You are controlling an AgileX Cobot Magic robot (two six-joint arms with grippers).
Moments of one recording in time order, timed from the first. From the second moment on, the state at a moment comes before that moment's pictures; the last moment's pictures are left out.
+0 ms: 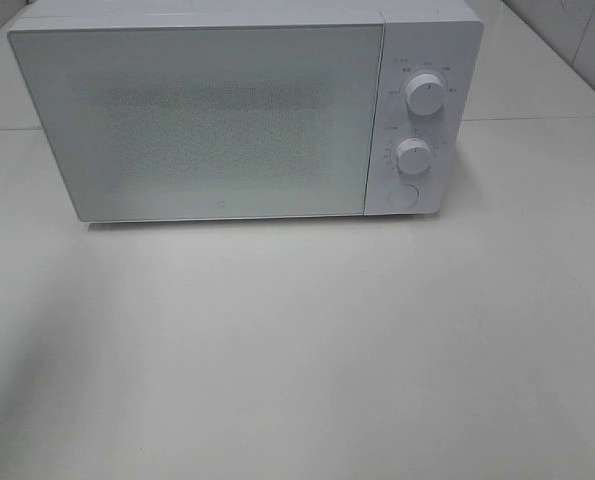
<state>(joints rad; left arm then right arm) -0.28 1.11 -1.04 0.12 1.16 -0.22 0.16 0.00 -0.50 -0.05 1.00 0.03</state>
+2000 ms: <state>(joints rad) -0.14 0.00 -0.50 -0.20 1.05 0.18 0.16 0.00 -0.50 -0.05 1.00 0.03</state>
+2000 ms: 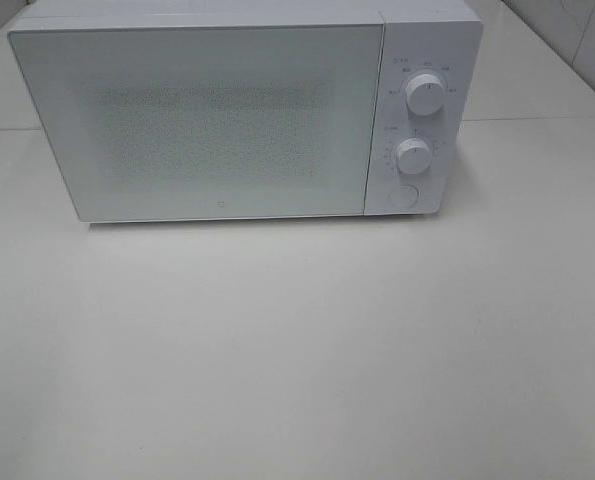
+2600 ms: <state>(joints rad) -0.14 0.00 -0.50 -0.21 1.05 0.18 0.16 0.00 -0.50 -0.05 1.00 0.03</state>
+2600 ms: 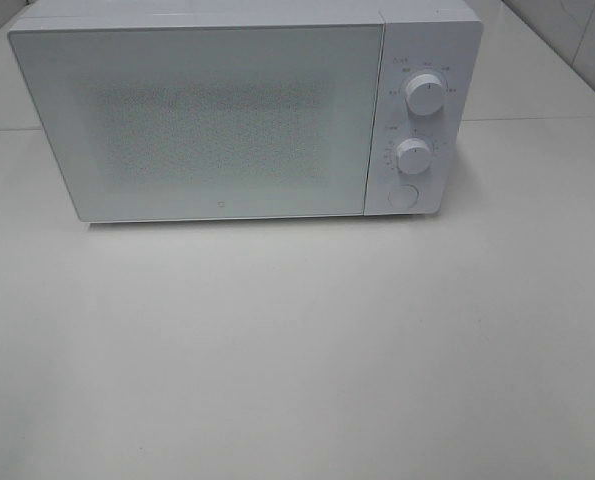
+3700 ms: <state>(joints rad) -0.14 0.00 -0.50 -0.21 1.05 0.18 0.16 0.90 -0.52 -0.05 -0.05 0.03</state>
